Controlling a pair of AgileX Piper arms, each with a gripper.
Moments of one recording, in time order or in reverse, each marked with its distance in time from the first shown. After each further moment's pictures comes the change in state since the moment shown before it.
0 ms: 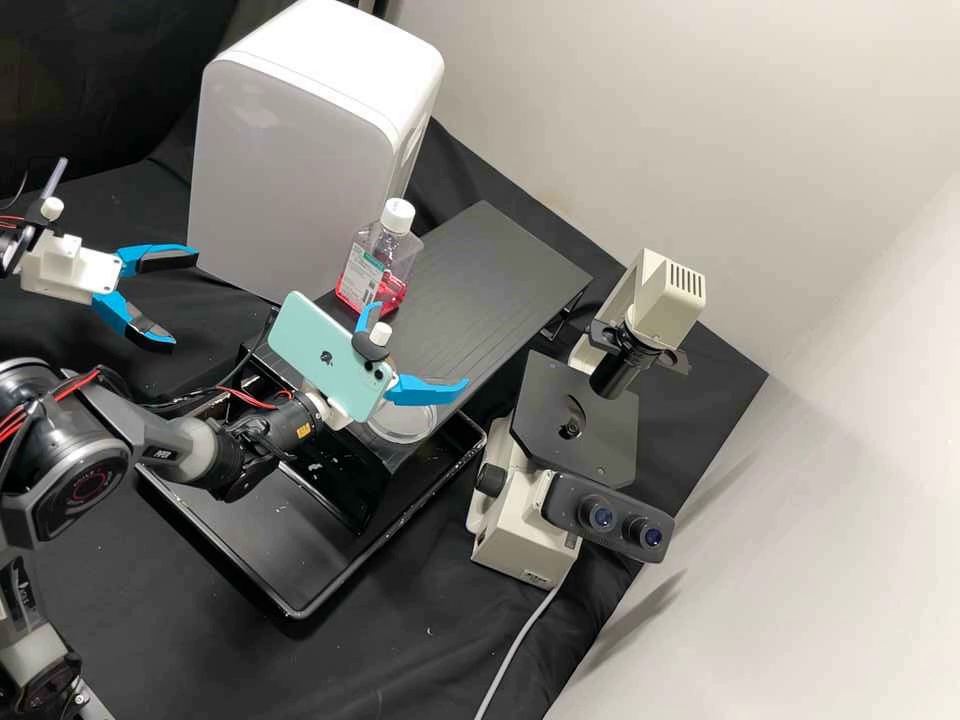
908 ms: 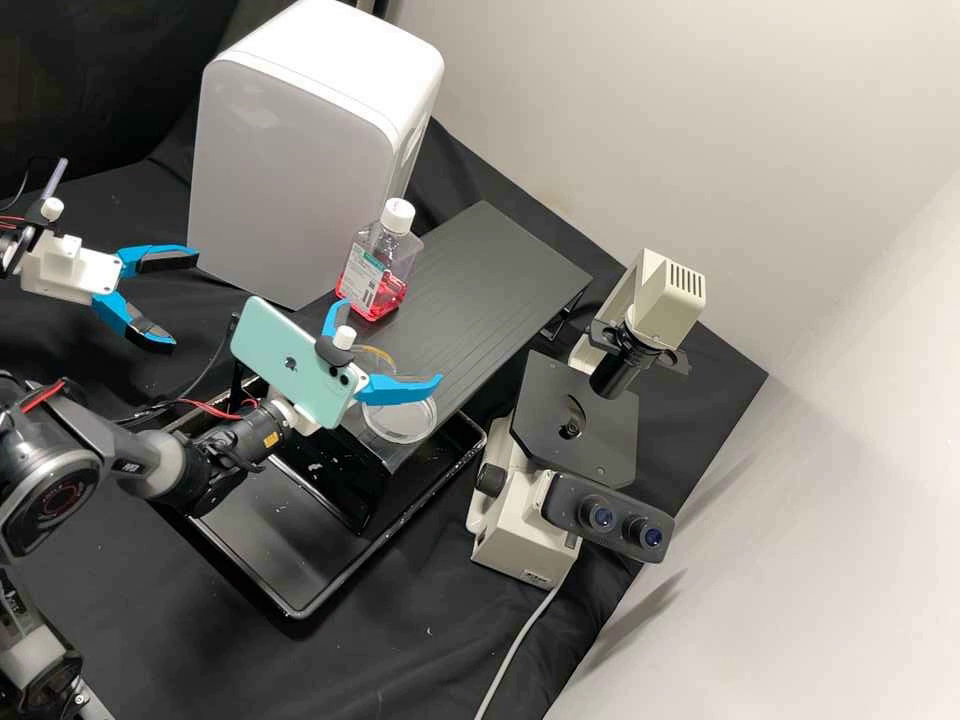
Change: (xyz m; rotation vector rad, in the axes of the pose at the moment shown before) left arm 0.000 0.000 0.001 0.000 -0.002 -0.001; right arm -0.034 -0.014 -0.009 -0.006 0.069 -0.019
